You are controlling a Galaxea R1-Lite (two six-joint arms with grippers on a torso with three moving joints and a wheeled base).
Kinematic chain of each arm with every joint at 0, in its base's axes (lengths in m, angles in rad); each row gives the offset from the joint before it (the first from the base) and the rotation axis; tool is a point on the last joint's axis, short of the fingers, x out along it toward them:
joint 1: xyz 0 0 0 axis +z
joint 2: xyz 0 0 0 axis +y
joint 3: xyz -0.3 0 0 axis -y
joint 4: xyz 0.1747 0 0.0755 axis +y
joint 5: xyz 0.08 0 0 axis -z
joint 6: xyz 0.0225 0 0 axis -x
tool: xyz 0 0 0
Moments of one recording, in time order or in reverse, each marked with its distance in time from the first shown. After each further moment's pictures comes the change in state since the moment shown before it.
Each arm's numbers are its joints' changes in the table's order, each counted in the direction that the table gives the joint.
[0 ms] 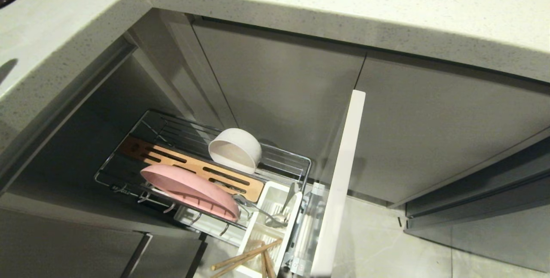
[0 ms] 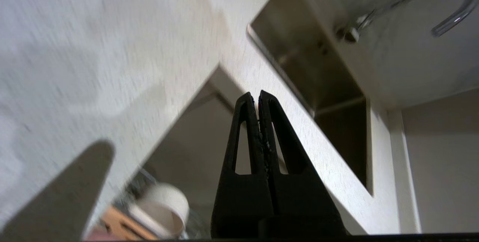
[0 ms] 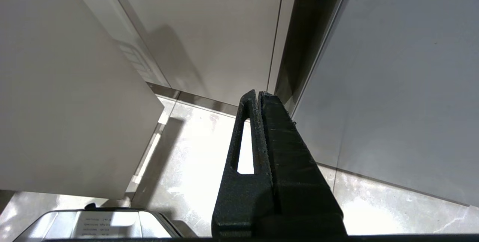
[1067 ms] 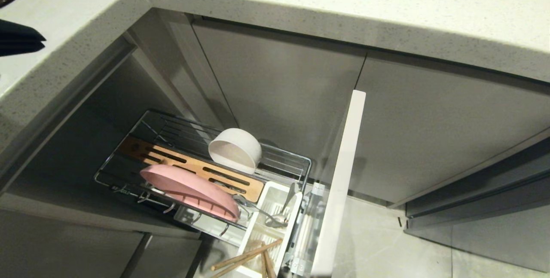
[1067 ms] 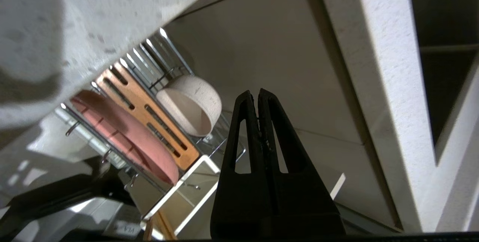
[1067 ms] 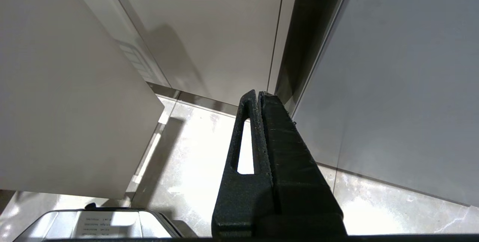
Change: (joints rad) left arm -0.378 0.161 0.046 0.381 -0.347 0.331; right arm 0.000 0.000 0.000 0.000 0.000 0.000
